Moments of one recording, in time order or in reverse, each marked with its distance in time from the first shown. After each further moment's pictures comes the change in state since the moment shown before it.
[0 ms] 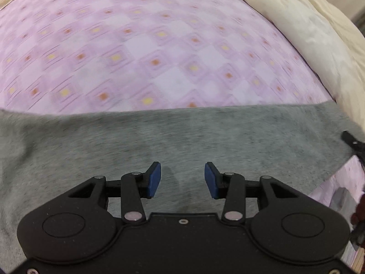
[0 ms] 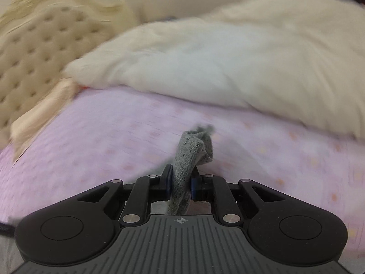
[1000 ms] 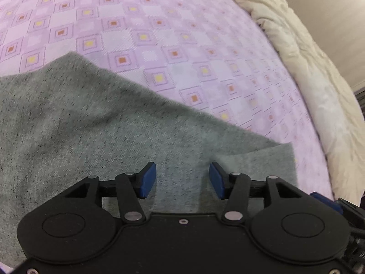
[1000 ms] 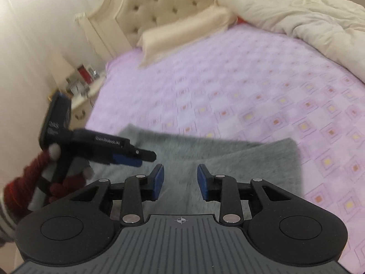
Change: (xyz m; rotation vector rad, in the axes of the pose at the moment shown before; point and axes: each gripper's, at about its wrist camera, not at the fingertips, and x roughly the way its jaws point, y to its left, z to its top) left arm -0.038 0.118 -0.040 -0.290 -0.150 -0.137; right arm 0.000 0.151 -0.018 -0.284 0.321 0.568
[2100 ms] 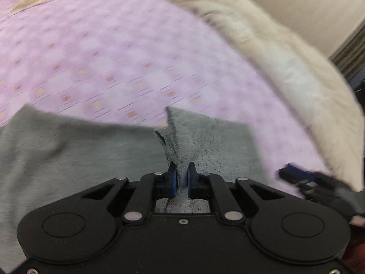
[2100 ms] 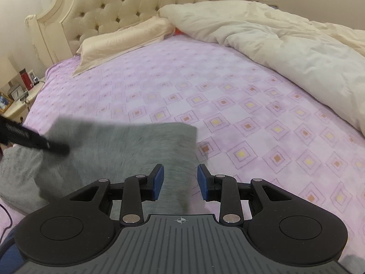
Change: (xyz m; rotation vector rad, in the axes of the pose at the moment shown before) left arm -0.024 -0.060 -0.008 0.252 -0.012 0.004; right arm 0.008 -0.046 -0.030 -0.038 -0.058 -0.370
